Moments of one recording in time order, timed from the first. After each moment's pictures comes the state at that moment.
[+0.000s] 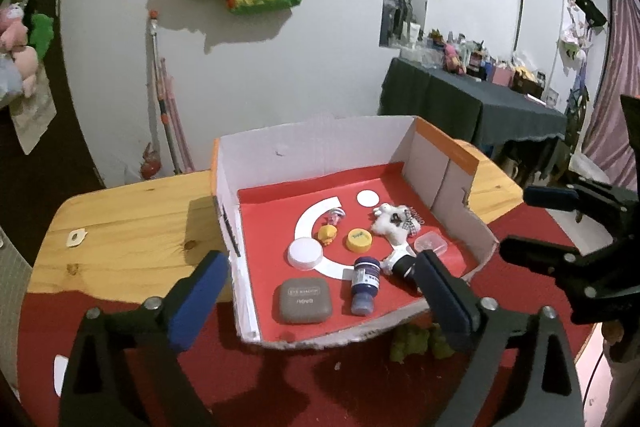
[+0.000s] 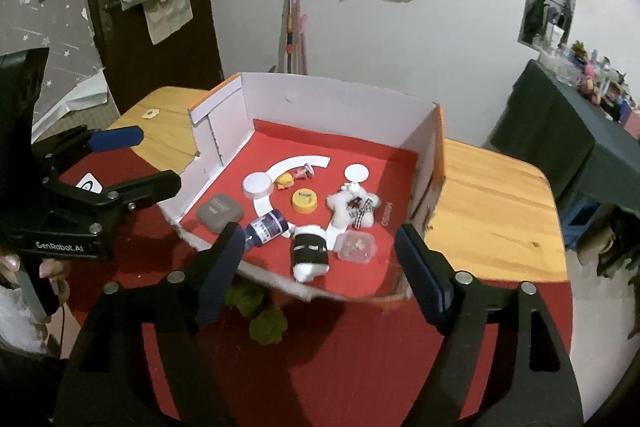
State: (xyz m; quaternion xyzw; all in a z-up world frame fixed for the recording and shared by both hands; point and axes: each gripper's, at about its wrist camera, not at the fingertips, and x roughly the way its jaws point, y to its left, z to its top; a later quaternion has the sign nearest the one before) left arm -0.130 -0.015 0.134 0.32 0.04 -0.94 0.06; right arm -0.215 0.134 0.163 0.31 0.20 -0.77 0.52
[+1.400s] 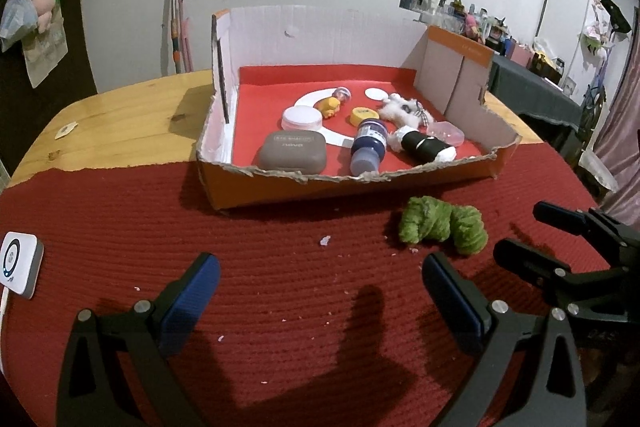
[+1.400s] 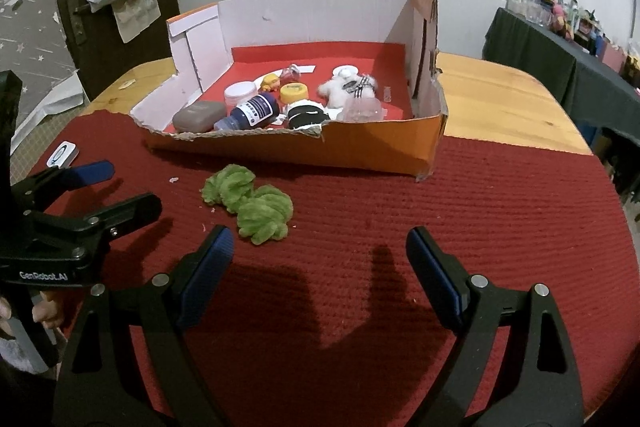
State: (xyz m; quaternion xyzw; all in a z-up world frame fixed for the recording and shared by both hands) left arm -0.090 0.005 0.030 0.38 0.08 -0.92 0.08; right arm -0.187 0.159 0.050 0.35 0.17 -0.79 0.47
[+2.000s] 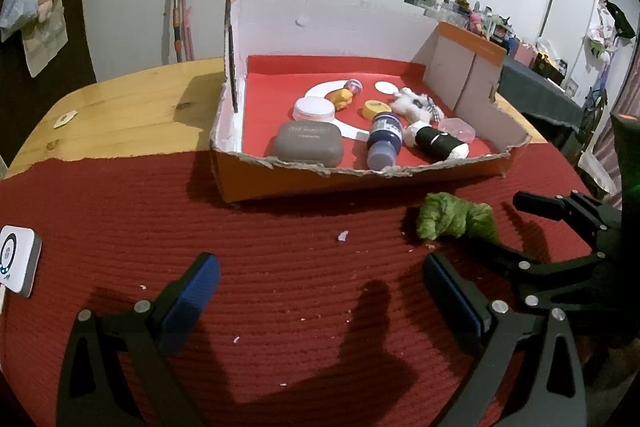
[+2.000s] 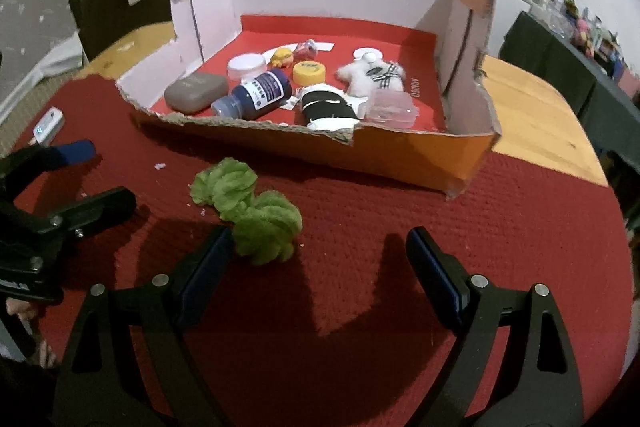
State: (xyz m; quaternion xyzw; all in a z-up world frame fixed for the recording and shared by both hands) left arm -0.092 -0.009 0.026 0.40 0.10 -0.91 0.08; right arm -0.192 0.121 0.034 0.36 0.25 -0.77 0.47
